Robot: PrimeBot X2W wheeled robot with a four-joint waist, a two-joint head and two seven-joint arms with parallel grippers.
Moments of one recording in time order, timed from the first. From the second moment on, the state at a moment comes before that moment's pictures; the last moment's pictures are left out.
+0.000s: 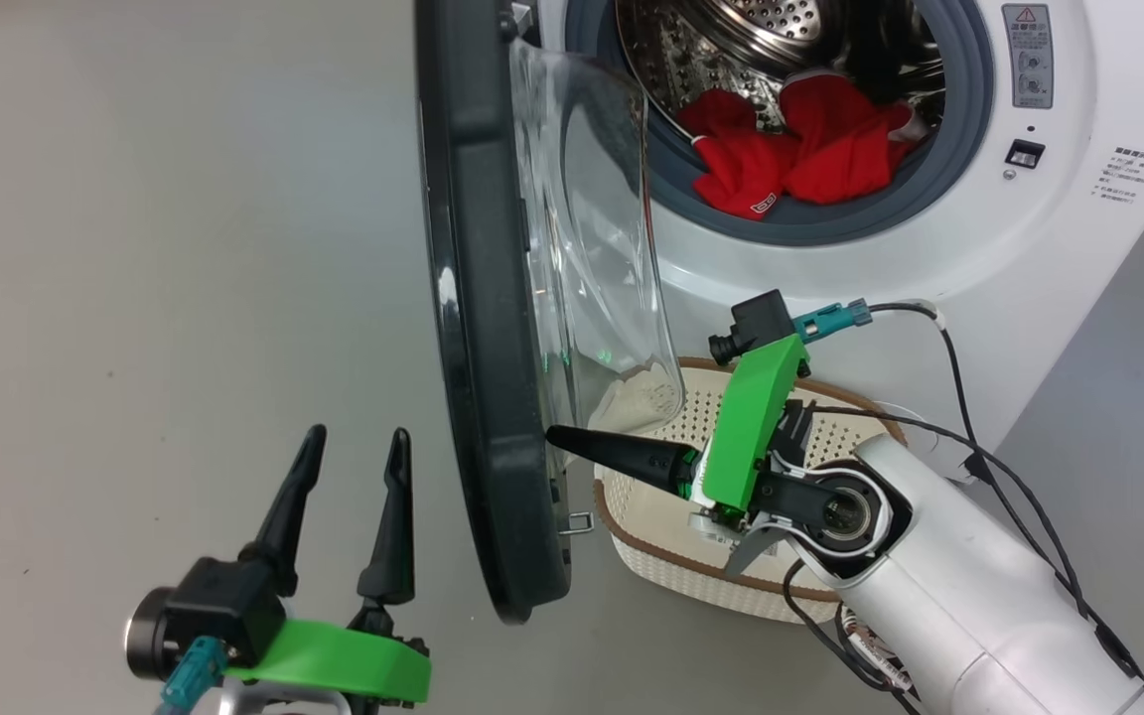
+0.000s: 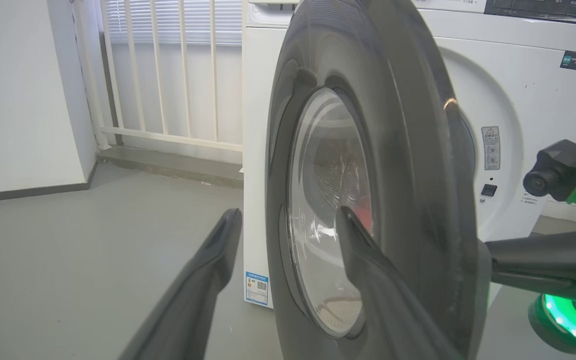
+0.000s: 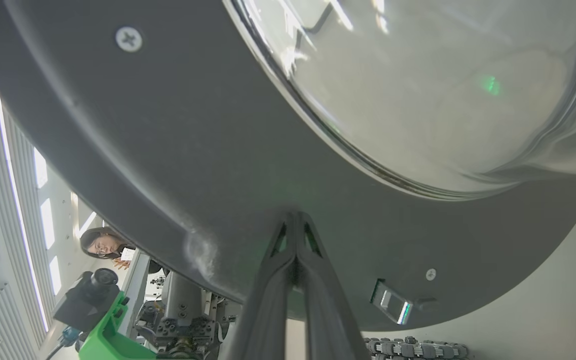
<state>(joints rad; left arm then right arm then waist) -0.16 0.05 -0.20 0.08 -0.27 0.07 -0.20 -0.68 -0.08 0.63 0.54 1.65 0.12 0.55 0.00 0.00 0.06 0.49</state>
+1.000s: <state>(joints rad) -0.13 0.06 -0.18 0.08 -0.32 0.11 -0.23 -0.59 -0.18 0.66 0.40 1.11 0.12 -0.02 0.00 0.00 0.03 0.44</state>
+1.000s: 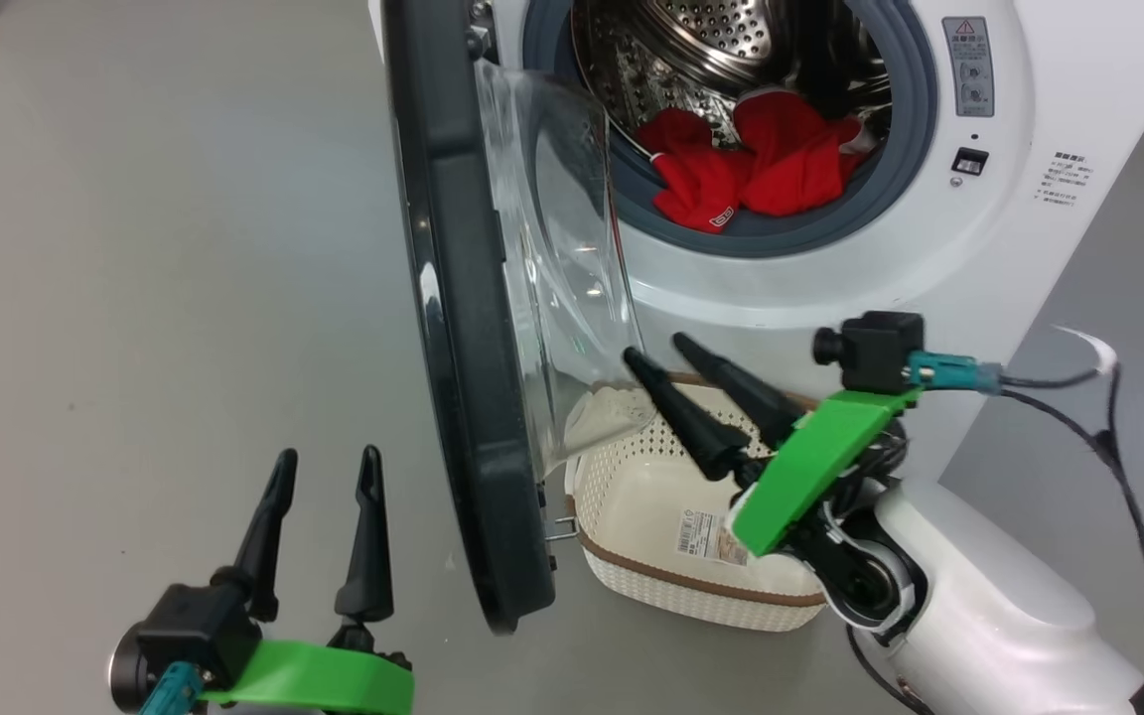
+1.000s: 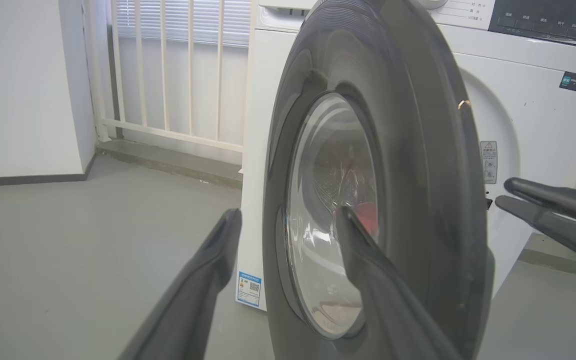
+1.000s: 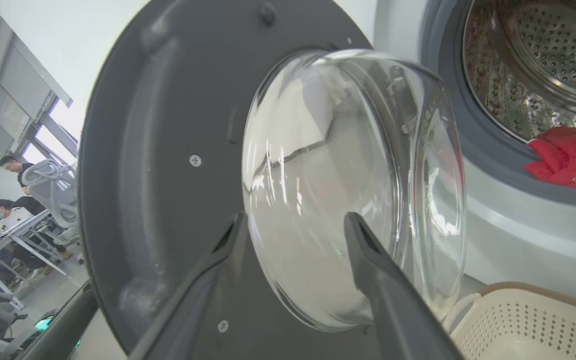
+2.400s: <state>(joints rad) -0.08 0.06 -0.15 0.01 -0.24 0.11 -0.25 -0.05 -0.05 0.11 0.14 0.18 0.12 -0.26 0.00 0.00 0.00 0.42</state>
